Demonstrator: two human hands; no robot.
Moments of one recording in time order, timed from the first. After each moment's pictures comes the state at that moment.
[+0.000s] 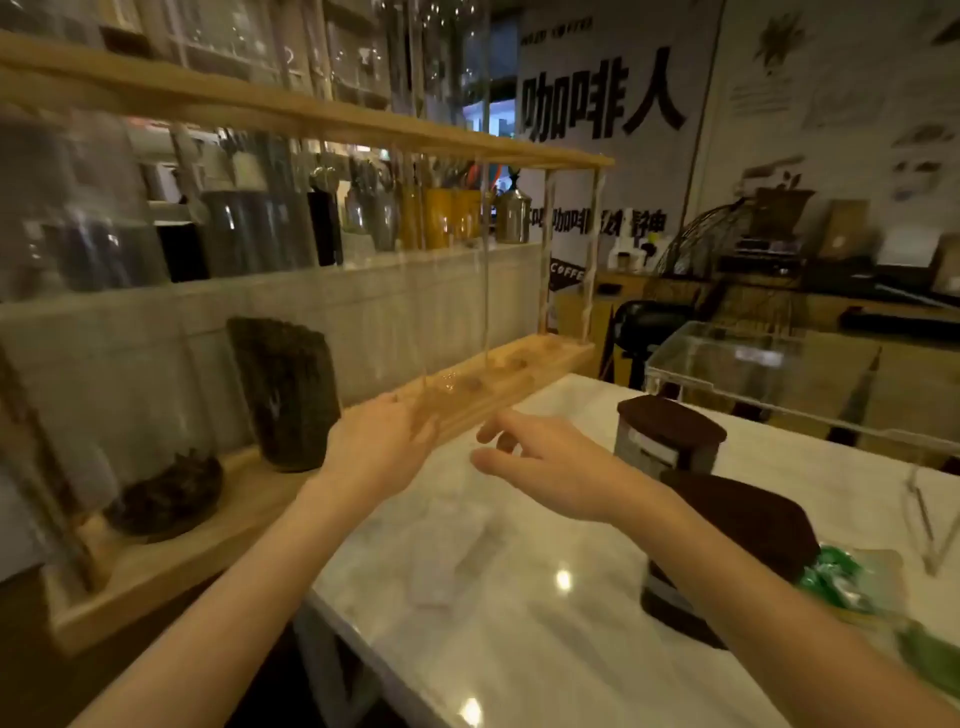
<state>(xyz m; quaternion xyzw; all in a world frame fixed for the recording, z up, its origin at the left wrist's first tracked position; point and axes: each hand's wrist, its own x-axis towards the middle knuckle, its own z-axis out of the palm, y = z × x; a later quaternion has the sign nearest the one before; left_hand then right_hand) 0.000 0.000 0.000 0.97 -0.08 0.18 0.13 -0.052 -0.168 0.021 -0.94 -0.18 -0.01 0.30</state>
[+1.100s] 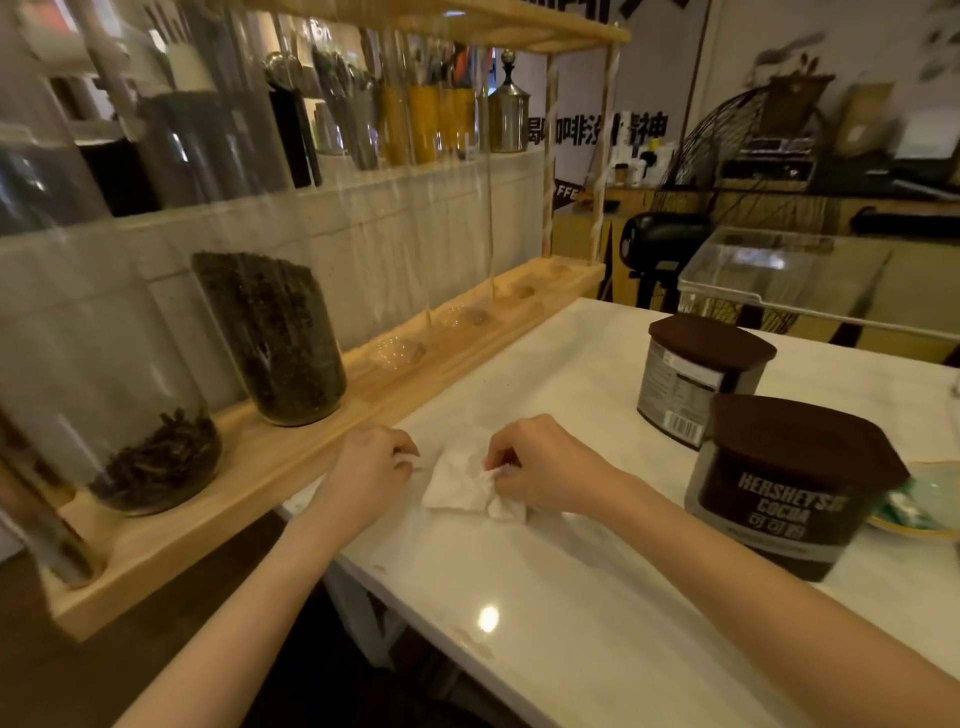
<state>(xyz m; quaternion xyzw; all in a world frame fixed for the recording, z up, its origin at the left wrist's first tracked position) 0.022 0.038 -0.080 0.97 -0.13 0.08 0.20 -0.005 -0.151 -0.066 -0.96 -0.15 0.01 0.25</state>
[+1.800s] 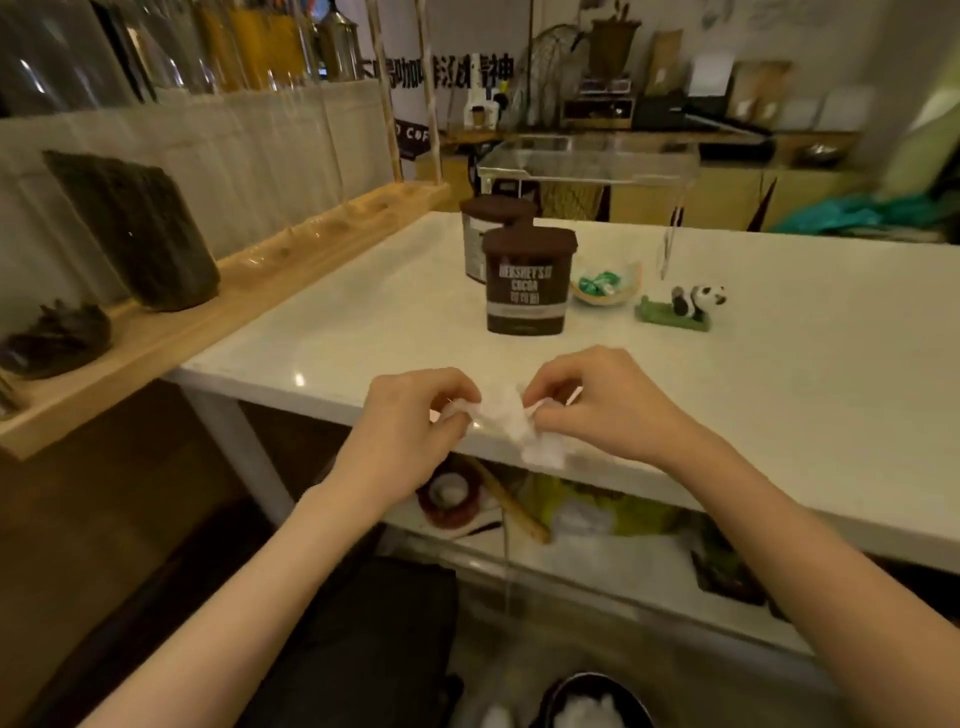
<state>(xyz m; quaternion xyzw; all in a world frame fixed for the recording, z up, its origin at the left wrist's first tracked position) -0.232 -0.046 -0.058 0.87 -0.36 0.07 0.34 -0.287 -0.222 -0.051 -0.94 0.00 -0.09 0.34</state>
